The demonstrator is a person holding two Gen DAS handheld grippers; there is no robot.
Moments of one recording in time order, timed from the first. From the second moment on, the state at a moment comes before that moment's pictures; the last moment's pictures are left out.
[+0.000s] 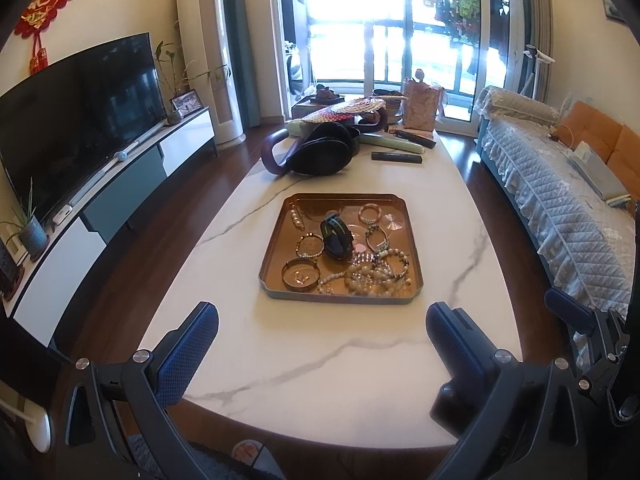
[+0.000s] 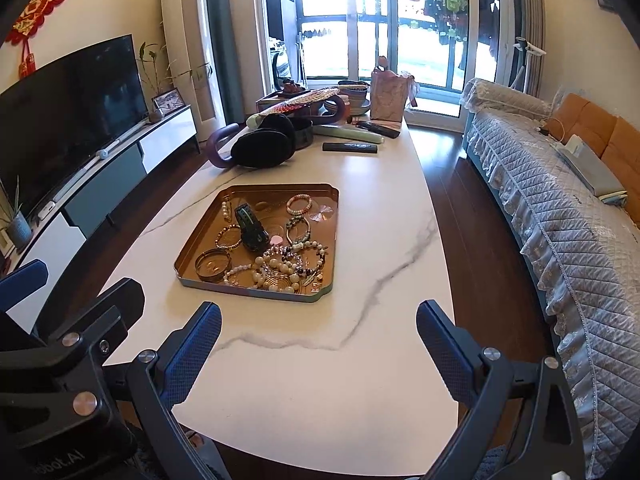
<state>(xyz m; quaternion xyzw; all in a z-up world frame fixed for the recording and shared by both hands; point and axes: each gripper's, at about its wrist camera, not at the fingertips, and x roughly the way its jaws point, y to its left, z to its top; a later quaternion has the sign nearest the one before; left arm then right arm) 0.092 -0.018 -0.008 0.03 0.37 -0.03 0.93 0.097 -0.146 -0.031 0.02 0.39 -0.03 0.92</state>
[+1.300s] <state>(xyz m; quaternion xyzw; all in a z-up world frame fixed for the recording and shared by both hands) 0.096 -0.015 -0.016 0.03 0.38 -0.04 0.92 0.097 -0.147 -0.036 0.02 0.40 -0.02 0.92</state>
